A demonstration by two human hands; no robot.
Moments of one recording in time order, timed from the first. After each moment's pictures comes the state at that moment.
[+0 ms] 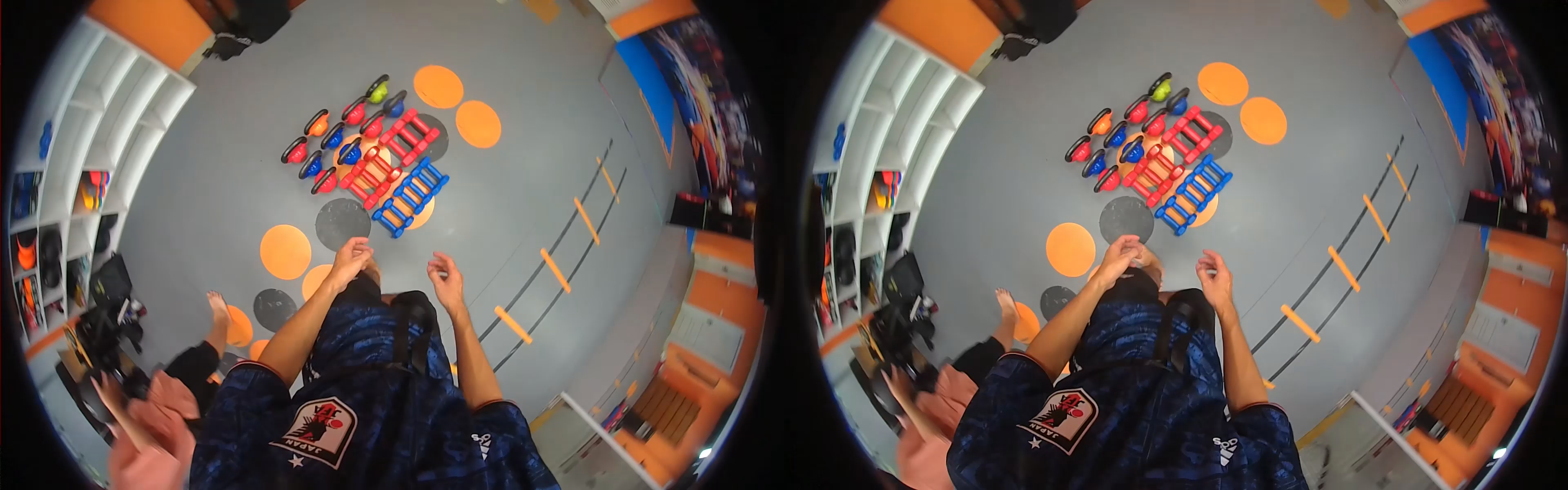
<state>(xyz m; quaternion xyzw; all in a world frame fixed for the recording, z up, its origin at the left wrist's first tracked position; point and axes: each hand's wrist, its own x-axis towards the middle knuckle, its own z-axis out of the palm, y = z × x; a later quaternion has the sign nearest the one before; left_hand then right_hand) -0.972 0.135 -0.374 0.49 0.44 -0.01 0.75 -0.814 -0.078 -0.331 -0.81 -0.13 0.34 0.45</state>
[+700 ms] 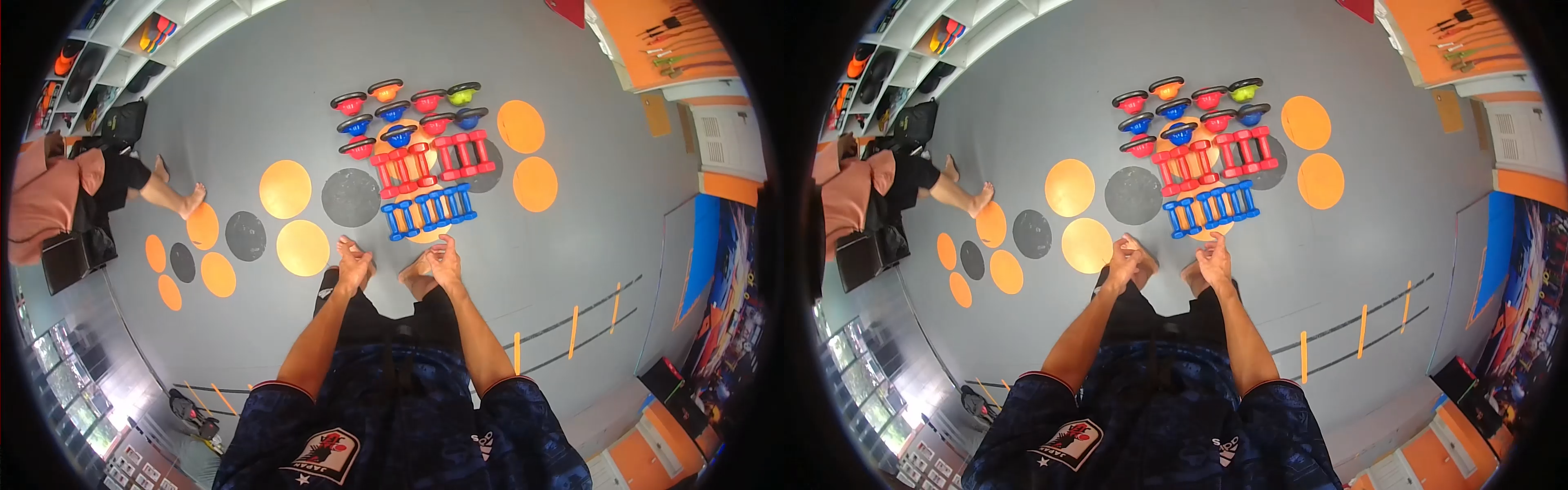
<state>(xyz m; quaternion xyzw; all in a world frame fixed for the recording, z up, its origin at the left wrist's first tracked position) -0.906 0.013 -0.502 0.35 0.72 0.16 0.58 -0.654 -0.017 -0.482 -0.77 -0.34 0.48 0.26</state>
